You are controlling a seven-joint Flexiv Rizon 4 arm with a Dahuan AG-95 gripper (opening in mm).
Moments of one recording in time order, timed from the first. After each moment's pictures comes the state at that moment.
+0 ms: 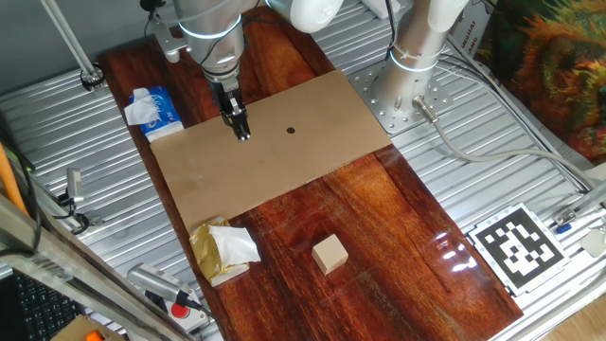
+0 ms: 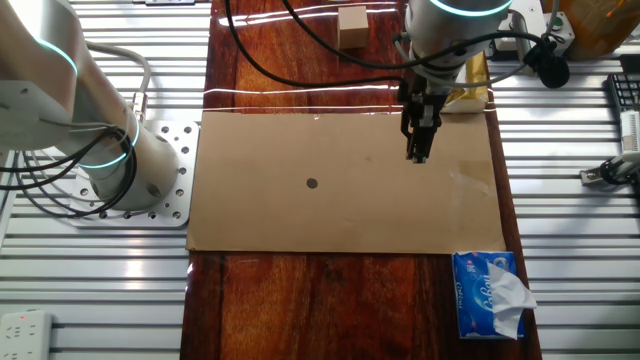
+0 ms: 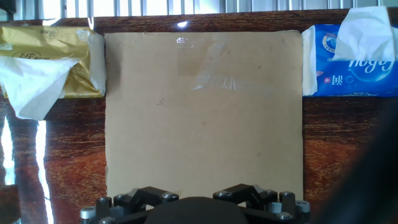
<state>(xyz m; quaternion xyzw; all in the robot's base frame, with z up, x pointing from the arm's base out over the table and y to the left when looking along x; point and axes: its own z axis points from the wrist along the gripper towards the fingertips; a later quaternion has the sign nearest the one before) 0.500 0.000 0.170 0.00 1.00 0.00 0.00</state>
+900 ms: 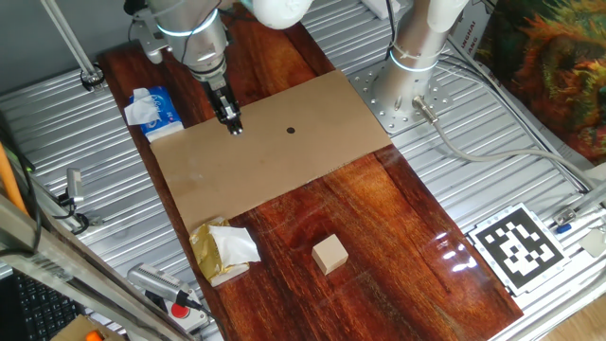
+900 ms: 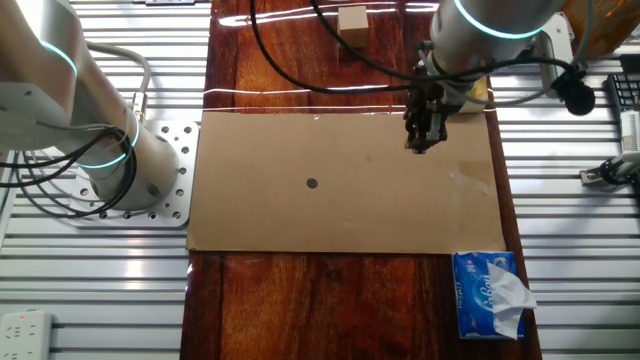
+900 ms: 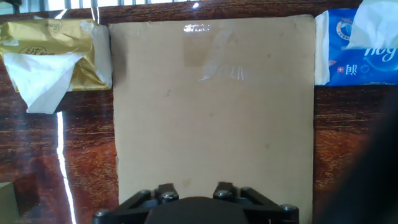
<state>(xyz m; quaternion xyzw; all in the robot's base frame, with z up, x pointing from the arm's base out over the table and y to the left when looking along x) 0.501 0.000 0.172 0.01 1.00 0.04 -0.05</state>
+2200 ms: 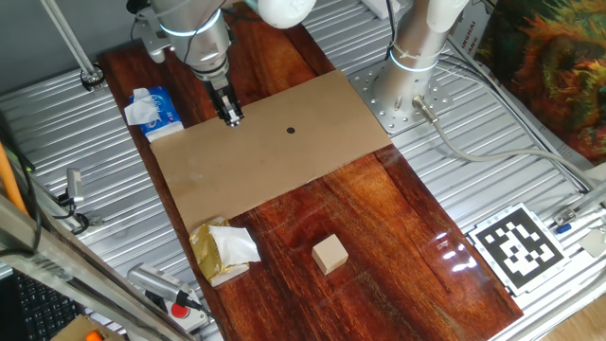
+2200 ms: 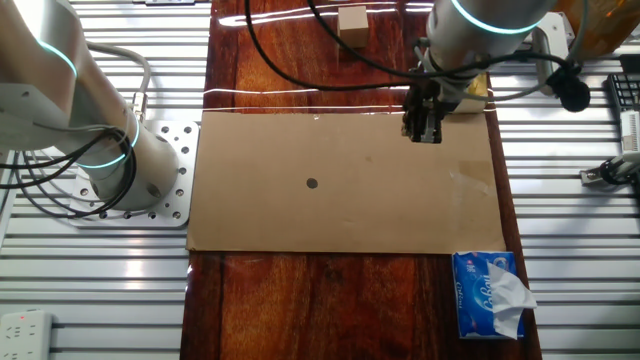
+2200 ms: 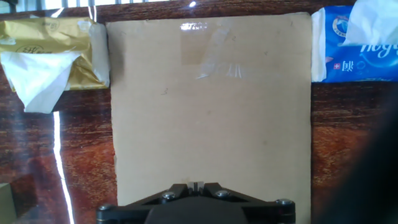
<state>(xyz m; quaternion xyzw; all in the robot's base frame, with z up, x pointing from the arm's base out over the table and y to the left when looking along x) 0.499 0.005 0.173 0.02 1.00 0.03 -0.05</state>
